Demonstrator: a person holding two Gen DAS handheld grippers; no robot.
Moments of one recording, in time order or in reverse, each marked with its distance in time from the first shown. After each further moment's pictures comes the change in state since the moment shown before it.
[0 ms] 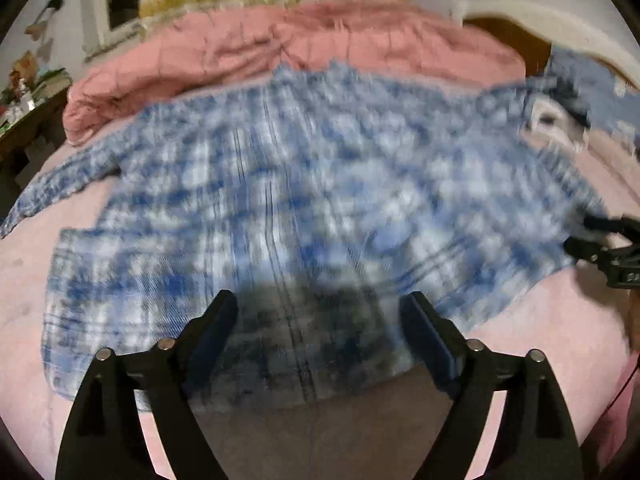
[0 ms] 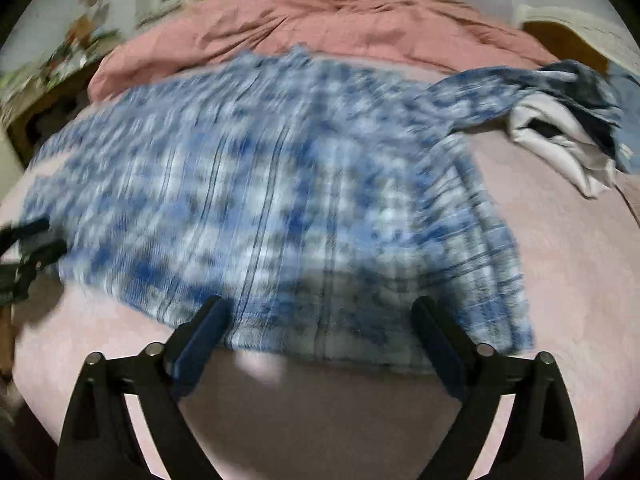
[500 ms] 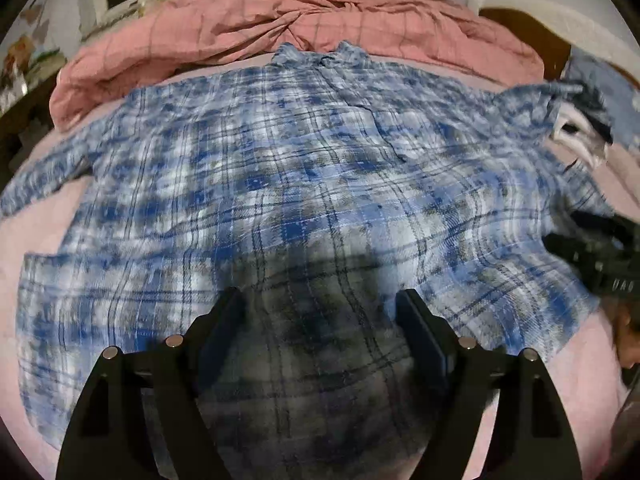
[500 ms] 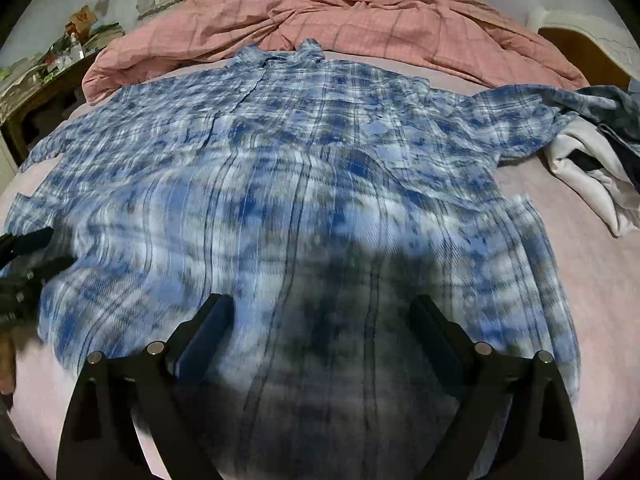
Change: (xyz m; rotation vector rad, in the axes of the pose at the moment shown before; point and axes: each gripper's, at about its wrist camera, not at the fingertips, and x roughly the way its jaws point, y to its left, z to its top) left arm 0.049 0.007 0.023 -0.036 0.109 0.001; right arm 0.059 0.017 0.039 -0.060 0.043 0.006
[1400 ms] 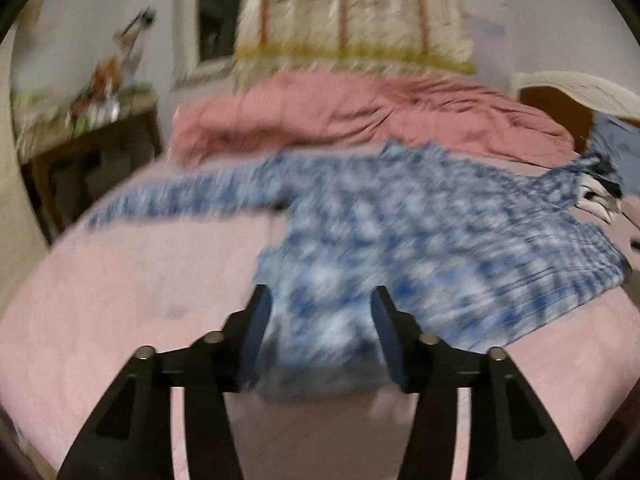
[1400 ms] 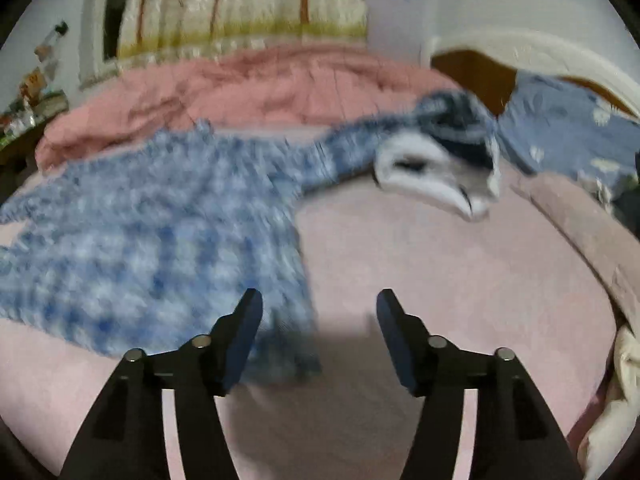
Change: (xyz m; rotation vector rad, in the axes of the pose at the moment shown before) left arm -0.131 0.105 -0.055 -0.041 -0.349 0.177; right arm -0.119 -0.097 -0.042 0.153 -0.261 -0.210
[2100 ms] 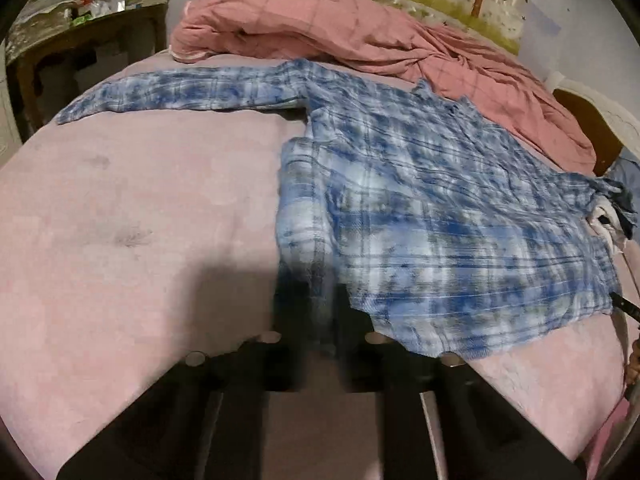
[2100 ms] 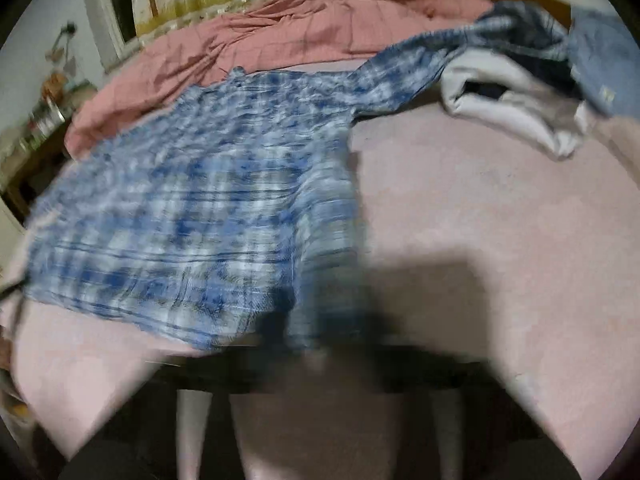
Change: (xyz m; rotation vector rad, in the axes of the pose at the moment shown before) left arm 0.070 0.048 -0.023 -0.255 0.311 -0.076; right arm 0.071 -0.003 -0.022 0.036 0.234 0.225
